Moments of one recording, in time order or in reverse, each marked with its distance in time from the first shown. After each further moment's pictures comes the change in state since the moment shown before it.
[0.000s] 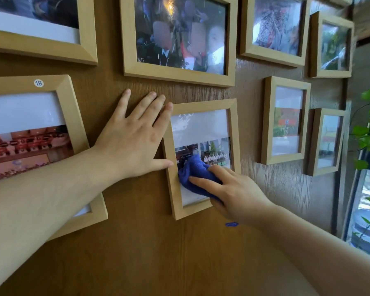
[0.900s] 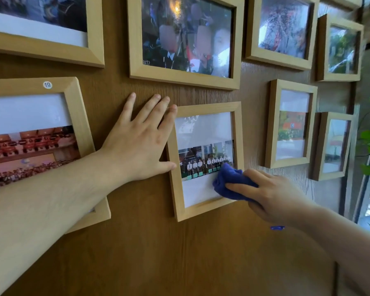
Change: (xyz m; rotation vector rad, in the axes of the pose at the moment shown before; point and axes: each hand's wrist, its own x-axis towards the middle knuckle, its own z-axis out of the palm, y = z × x) left_hand -0.001 0.005 -0.006 -0.048 -0.065 -0.040; right_hand -0.040 0.048 -0.024 -0.140 -0.129 0.001
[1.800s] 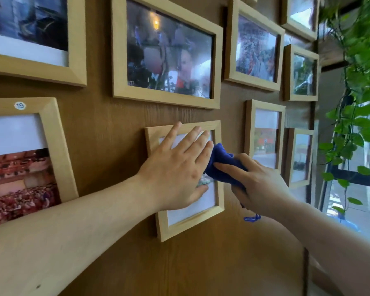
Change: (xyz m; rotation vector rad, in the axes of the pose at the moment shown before) left_hand 0.025 0.058 -0.010 -0.161 0.216 0.315; right_hand 0.027 0.006 -0.044 -0.015 0.212 0.188
